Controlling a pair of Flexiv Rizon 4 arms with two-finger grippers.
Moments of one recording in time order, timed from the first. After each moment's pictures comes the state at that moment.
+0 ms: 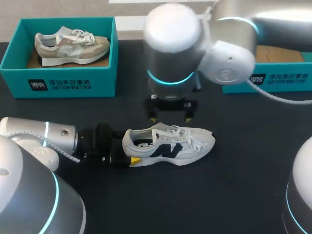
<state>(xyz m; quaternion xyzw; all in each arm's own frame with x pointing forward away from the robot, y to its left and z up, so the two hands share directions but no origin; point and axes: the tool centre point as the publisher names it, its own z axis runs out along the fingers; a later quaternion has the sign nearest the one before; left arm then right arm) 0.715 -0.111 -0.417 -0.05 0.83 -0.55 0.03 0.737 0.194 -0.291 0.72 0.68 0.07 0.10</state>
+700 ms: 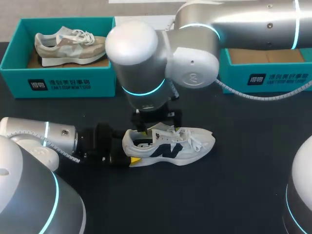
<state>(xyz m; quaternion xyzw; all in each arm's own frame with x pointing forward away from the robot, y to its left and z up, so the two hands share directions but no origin) 0.715 -0.111 -0.417 -0.05 0.83 -0.55 0.03 0.723 0.216 -0.326 0.70 0.71 0.00 0.12</state>
